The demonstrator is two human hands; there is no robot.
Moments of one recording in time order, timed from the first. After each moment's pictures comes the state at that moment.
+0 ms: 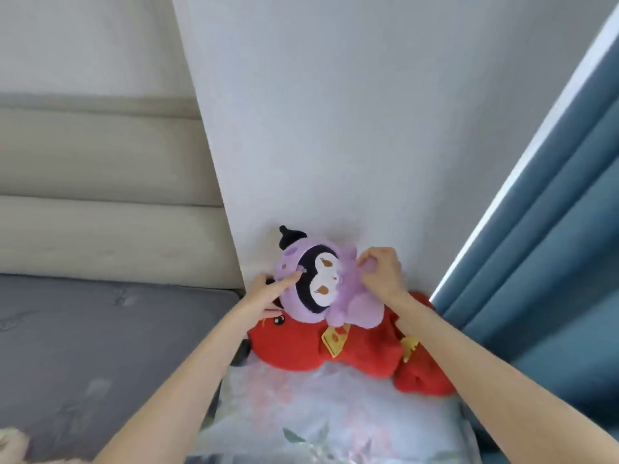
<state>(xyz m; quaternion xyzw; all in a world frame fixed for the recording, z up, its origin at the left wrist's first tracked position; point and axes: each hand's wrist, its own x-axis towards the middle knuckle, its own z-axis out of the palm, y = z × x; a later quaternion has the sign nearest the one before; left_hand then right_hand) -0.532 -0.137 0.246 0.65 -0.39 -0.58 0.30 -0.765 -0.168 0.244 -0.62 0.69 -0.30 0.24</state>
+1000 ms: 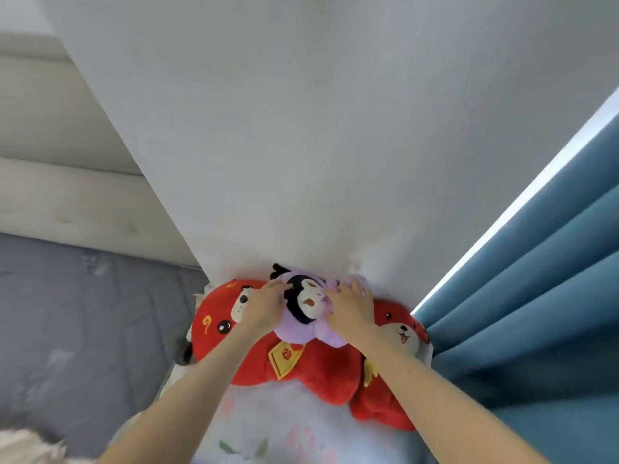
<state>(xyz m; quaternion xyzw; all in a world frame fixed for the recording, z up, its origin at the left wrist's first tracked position) -0.641 -0.208 0.151 0.71 -0.64 -0.29 0.08 -0.820 -0.224 0.157 -0.79 0.59 0.12 0.09</state>
